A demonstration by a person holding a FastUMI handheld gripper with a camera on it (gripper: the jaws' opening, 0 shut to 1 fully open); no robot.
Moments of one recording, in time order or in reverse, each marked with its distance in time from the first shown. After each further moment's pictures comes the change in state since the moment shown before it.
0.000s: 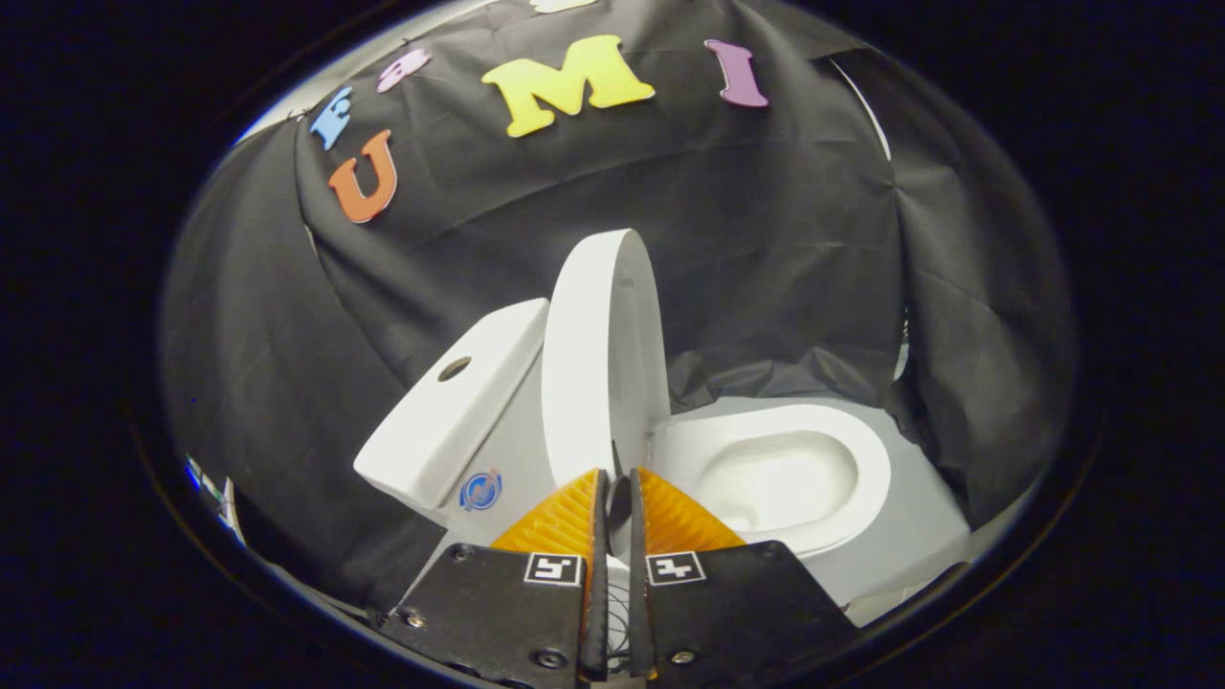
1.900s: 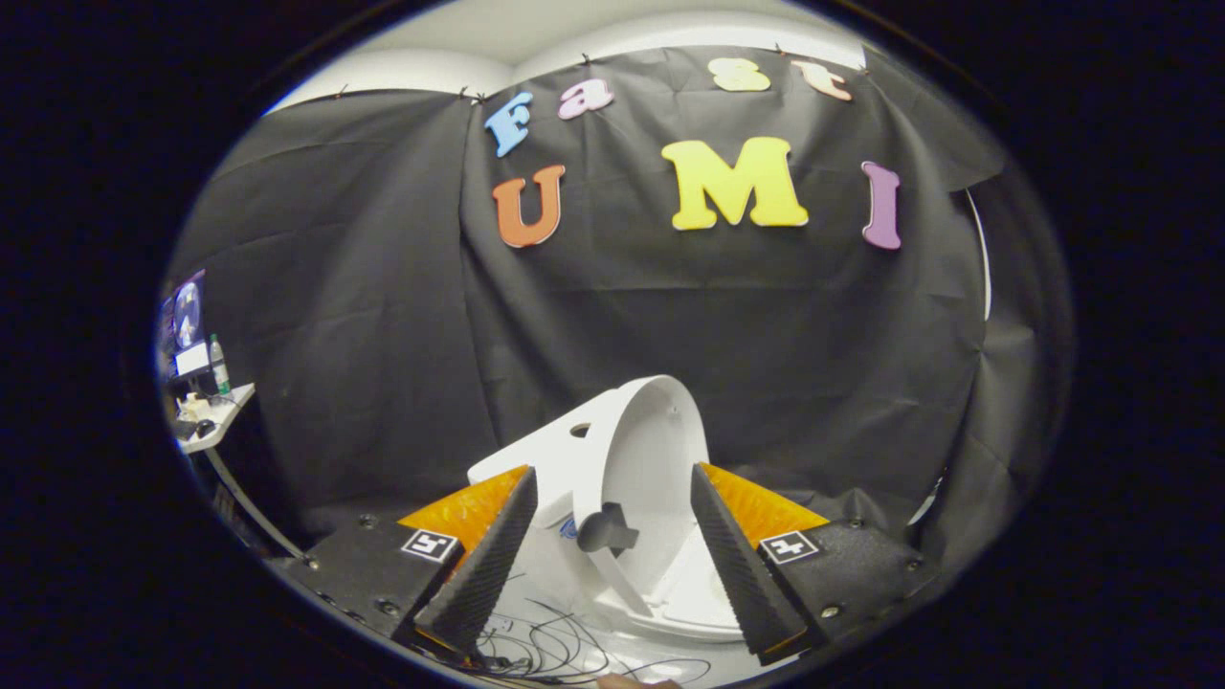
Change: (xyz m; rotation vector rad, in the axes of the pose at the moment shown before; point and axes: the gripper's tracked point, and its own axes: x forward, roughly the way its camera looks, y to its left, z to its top) arm -0.100 0.061 0.051 -0.375 -0.275 0.220
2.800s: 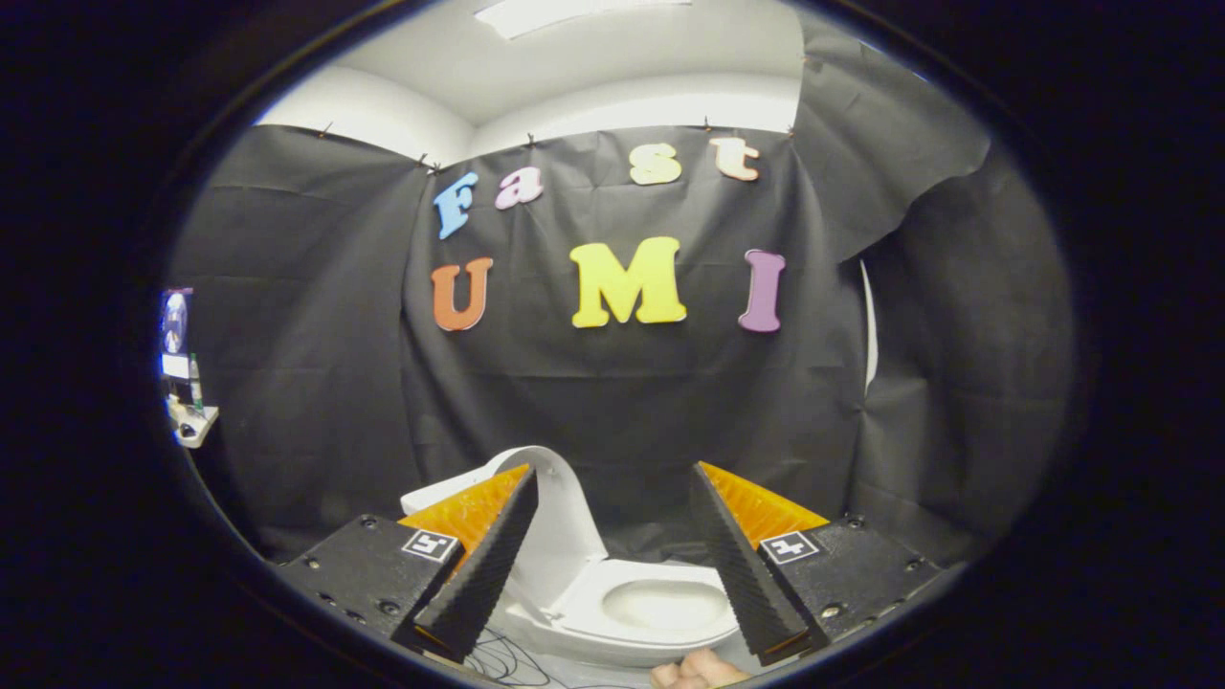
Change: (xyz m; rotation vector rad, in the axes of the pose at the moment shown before) arm -0.174 -0.125 0.043 0.031 -0.286 -0.213
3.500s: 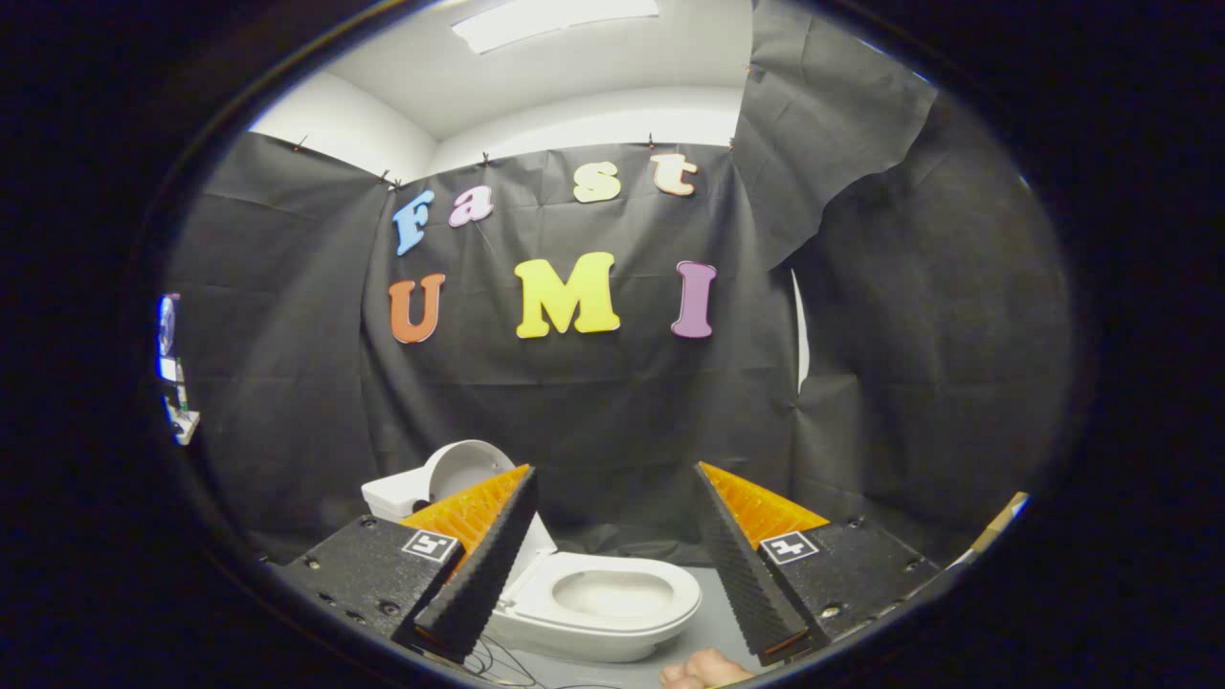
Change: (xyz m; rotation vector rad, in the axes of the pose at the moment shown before) arm -0.077 -0.083 -0.017 0.016 -0.043 -0.105
